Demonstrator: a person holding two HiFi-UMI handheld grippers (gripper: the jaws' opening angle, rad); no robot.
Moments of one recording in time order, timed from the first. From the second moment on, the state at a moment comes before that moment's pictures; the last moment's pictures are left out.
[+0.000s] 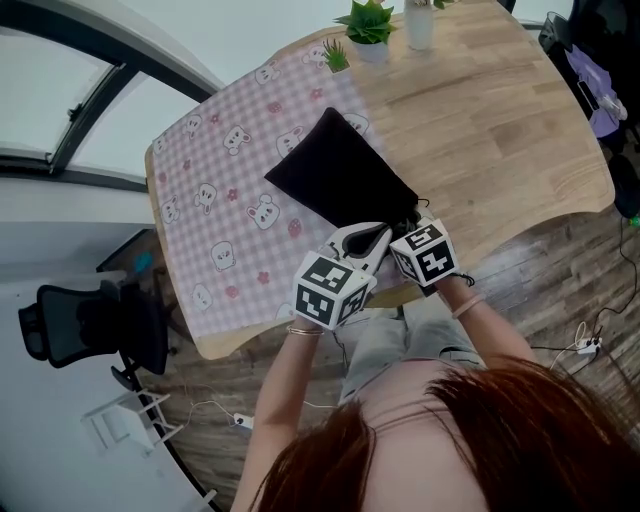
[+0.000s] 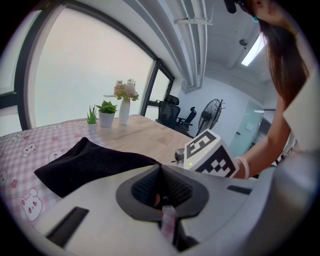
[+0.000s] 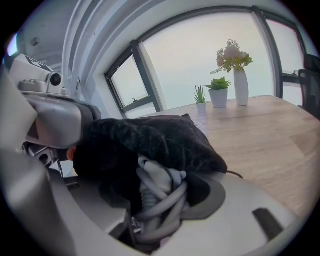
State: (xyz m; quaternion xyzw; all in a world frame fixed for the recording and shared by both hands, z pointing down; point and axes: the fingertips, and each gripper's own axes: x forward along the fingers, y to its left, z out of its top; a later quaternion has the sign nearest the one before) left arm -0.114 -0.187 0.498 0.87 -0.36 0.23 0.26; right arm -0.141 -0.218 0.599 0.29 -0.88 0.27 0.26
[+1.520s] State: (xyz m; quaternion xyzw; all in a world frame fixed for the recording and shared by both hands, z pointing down) left arm -0.131 -0.175 0.532 0.84 -0.38 0.25 0.30; right arm -0.160 -0.230 0.626 0.26 -0.90 0.24 0.26
